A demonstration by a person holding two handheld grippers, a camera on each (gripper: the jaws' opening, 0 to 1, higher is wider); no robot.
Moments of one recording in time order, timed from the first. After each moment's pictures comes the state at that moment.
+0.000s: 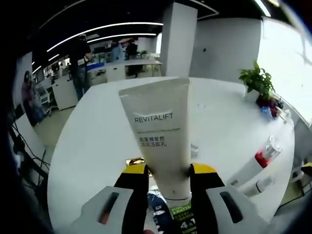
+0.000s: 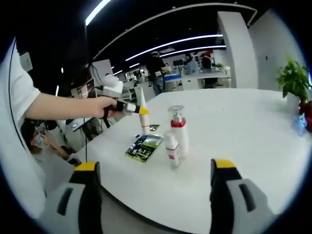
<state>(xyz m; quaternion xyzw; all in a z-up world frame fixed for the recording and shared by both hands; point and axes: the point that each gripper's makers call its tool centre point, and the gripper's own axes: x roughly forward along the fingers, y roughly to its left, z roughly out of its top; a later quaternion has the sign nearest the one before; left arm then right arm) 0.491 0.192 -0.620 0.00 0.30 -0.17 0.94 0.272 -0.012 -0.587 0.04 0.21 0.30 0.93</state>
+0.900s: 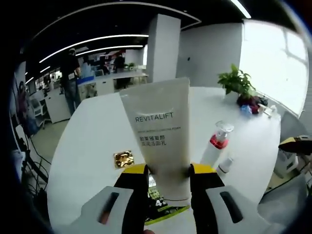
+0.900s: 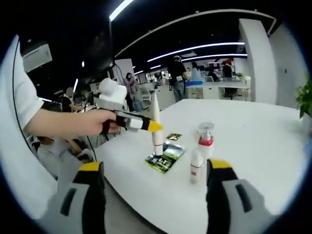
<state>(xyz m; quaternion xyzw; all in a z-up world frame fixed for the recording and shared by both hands) 0.400 0.163 -0.589 0.01 0.25 -0.22 0.94 0.269 0.040 -0.551 0.00 0.17 0.38 0.91</state>
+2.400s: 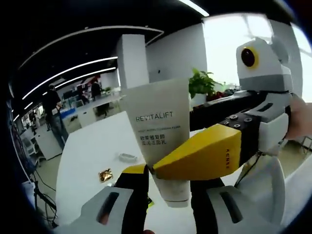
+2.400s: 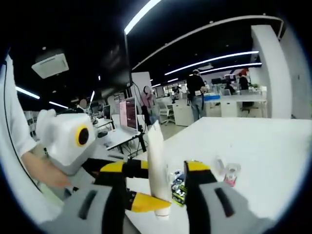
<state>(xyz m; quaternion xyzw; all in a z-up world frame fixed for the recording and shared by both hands) 0.297 0.087 -0.530 0.10 0.16 -0.31 0.93 0.296 0.103 -0.487 0.03 0.11 0.45 0.89</state>
